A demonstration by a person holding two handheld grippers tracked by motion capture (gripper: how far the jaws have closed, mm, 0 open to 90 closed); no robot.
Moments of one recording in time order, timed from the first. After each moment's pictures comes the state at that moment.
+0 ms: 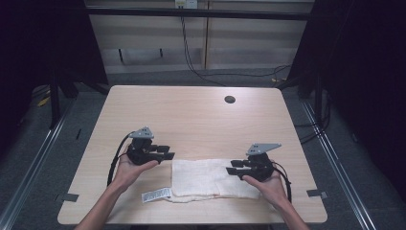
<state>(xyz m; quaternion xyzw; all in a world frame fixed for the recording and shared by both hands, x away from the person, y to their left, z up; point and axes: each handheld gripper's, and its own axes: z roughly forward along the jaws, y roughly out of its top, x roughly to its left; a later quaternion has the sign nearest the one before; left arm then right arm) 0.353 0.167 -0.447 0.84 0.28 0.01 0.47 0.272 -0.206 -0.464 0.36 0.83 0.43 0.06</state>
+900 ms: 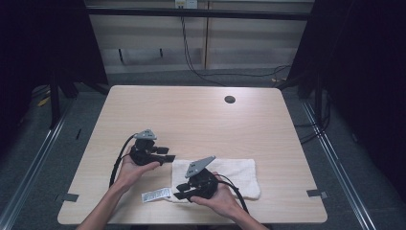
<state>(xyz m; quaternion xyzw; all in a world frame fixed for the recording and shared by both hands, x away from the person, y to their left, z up) 0.357 0.170 -0.475 0.84 0.31 0.00 0.44 0.256 -0.055 -0.480 0.21 0.88 0.42 -0.04</state>
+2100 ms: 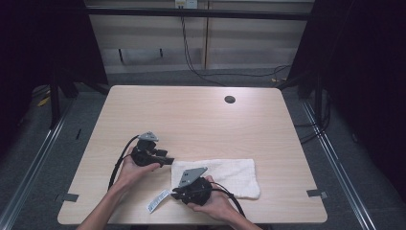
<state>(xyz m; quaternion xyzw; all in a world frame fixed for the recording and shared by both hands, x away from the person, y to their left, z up) 0.366 0.168 -0.496 0.86 0.31 -0.02 0.40 0.247 -0.041 -0.505 0.18 0.89 0.41 0.03</state>
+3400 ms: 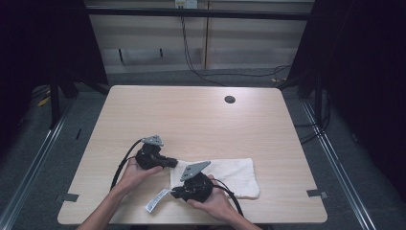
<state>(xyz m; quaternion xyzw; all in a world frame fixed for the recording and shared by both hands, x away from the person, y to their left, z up) 0.356 0.159 -0.491 0.86 0.27 -0.06 0.43 0.250 -0.044 -0.491 0.23 0.88 0.42 -0.02</state>
